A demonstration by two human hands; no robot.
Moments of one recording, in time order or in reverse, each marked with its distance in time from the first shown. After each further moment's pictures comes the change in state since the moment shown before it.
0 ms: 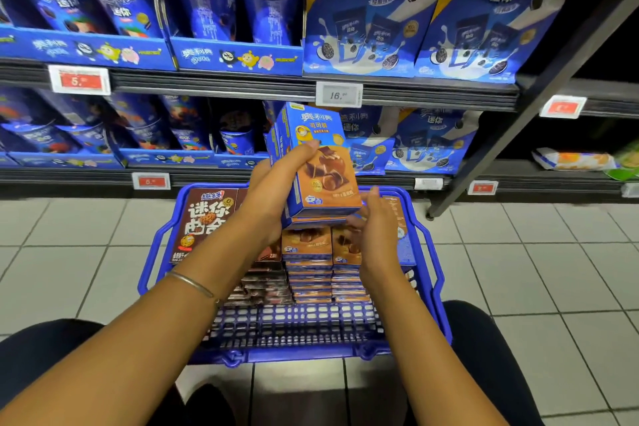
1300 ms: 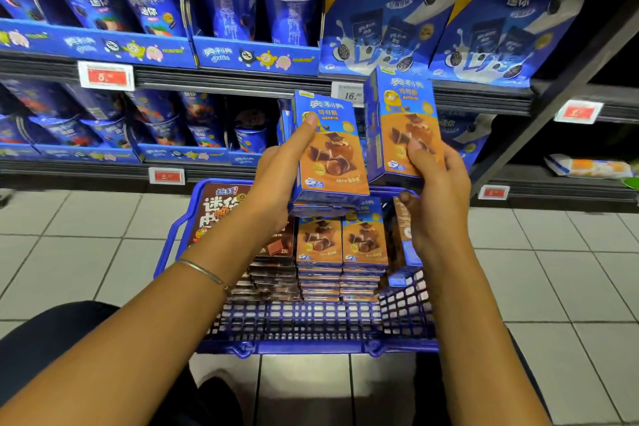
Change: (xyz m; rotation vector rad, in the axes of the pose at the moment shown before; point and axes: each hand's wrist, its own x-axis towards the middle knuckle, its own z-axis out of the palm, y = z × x) left_hand -0.005 0.017 -0.005 0.042 -0.039 0.064; right_hand -0.018 -0.081 -0.022 0.258 -0.007 -0.234
